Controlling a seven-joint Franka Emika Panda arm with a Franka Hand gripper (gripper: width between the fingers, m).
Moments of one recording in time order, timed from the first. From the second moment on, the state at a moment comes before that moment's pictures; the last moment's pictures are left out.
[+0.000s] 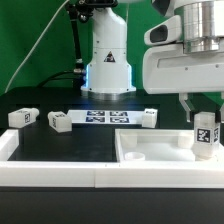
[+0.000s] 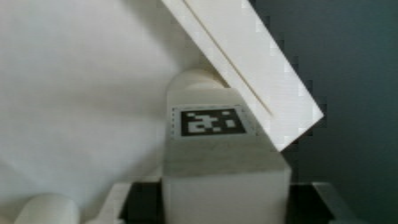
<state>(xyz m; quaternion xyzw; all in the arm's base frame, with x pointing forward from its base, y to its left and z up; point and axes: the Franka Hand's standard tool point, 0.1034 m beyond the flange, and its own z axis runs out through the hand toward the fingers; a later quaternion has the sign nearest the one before) 0.621 0.114 0.086 -0.94 0.34 -0.07 0.07</state>
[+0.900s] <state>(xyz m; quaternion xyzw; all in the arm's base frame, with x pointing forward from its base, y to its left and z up) 0.620 0.126 0.088 -0.99 0.10 -0.06 0.03</state>
